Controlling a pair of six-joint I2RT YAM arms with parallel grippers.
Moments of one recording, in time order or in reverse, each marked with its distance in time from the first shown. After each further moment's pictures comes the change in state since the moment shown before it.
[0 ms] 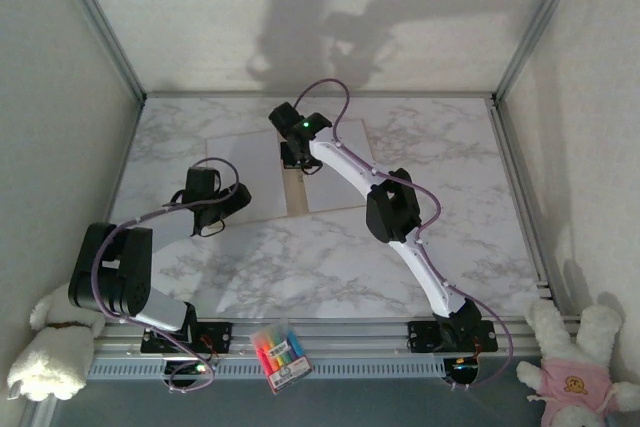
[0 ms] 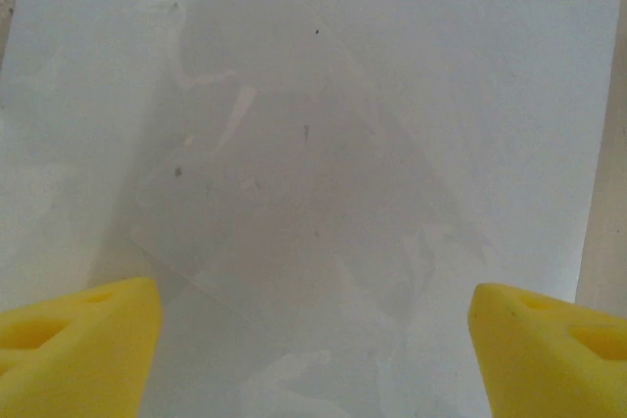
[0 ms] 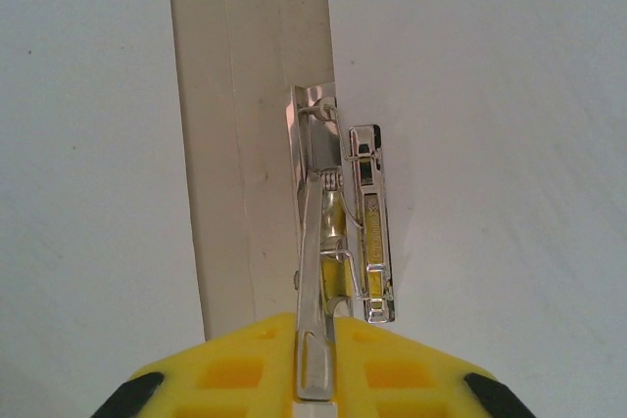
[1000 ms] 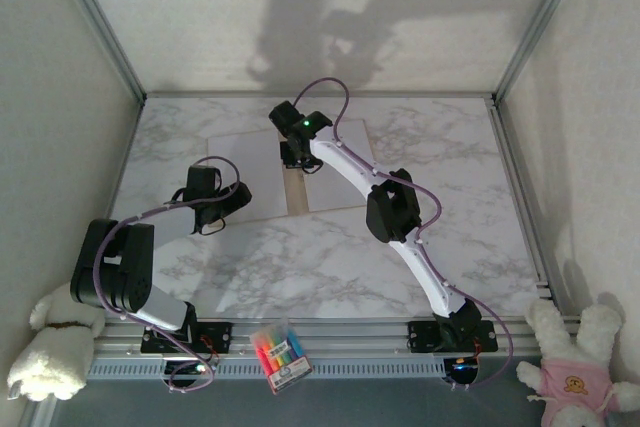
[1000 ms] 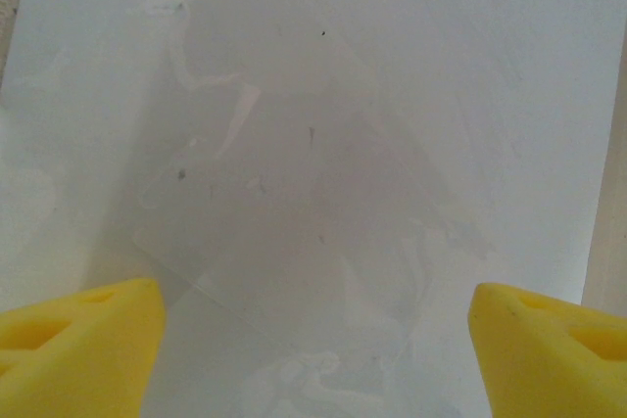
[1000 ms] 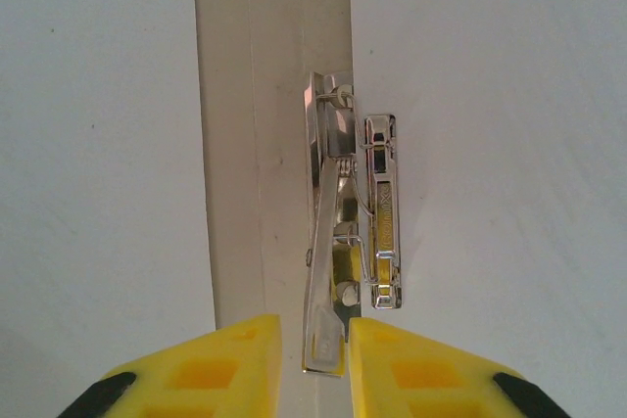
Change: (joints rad) left arm 0.000 0.024 0.016 0.003 0.000 0.004; right arm -0.001 0.000 0.021 -0.023 -0.015 -0.027
